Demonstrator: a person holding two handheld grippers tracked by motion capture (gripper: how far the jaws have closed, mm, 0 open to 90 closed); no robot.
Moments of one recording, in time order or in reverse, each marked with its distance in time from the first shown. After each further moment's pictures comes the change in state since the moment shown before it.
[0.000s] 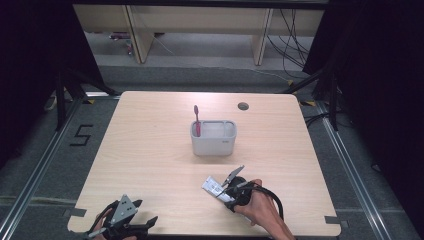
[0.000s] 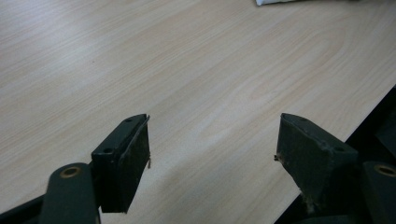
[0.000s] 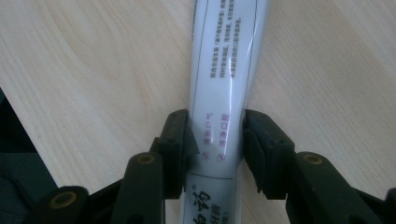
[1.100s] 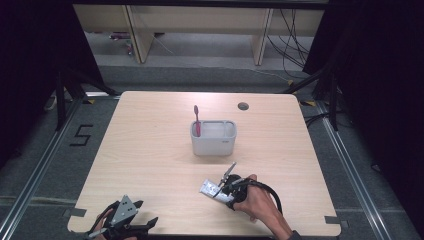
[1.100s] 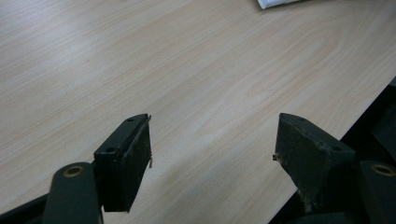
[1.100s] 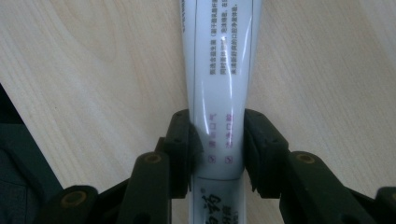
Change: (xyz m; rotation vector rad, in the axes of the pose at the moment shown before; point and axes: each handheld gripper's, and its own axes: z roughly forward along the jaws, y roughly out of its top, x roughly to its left) left arm -0.001 0.000 0.000 0.012 -0.008 0.008; right arm -0.003 0.014 0.002 0.124 0.014 -0.074
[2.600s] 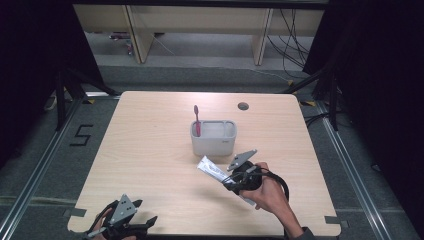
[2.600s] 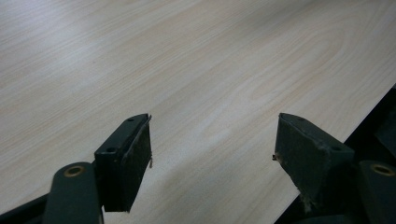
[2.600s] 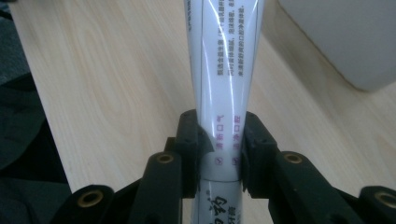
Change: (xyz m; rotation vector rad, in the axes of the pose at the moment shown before) left arm 0.003 0.000 -0.001 -0.002 0.015 0.001; right arm -0.013 -0.004 -0.054 -0.352 -0.005 -0.002
